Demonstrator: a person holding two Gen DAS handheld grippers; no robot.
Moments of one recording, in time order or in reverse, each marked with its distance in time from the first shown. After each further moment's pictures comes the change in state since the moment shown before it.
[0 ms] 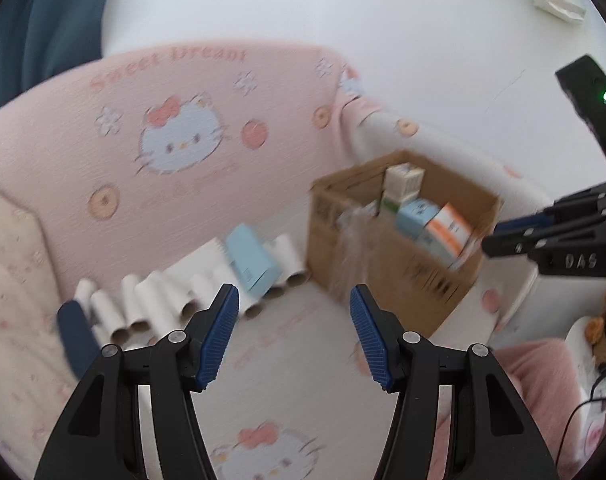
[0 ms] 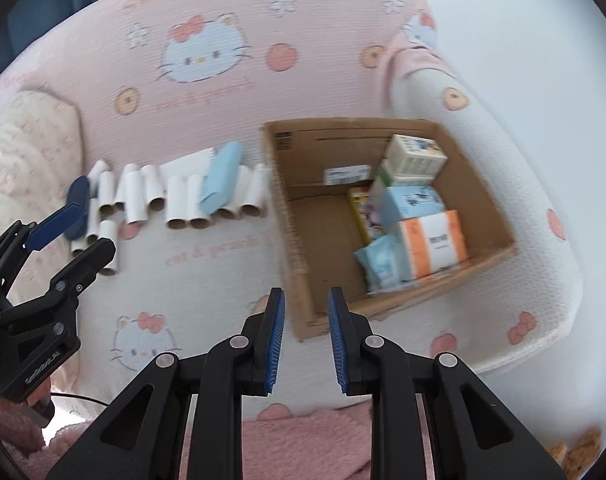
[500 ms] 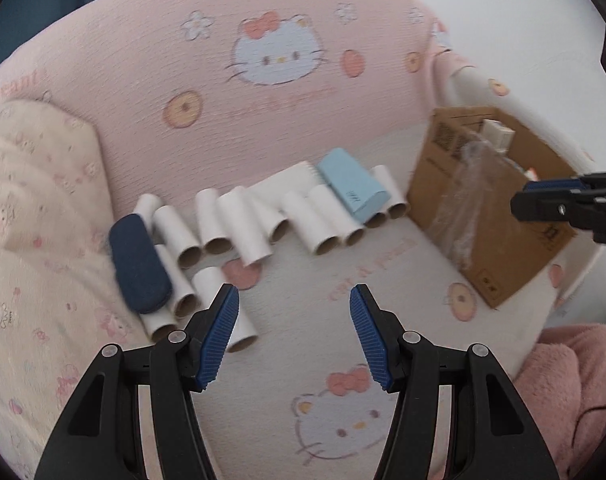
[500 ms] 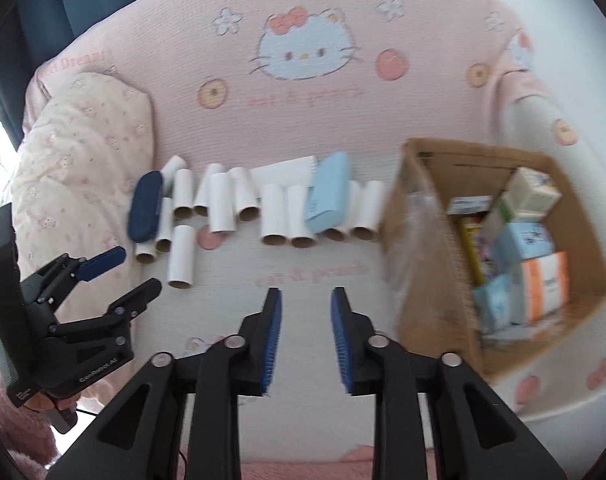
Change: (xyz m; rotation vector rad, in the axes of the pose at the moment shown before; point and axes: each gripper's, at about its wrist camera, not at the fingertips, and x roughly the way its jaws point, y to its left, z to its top) left arm 0.029 0.093 -0.052 -0.120 0.175 0.187; right arm 0.048 0.088 0.021 -0.087 -0.034 0.271
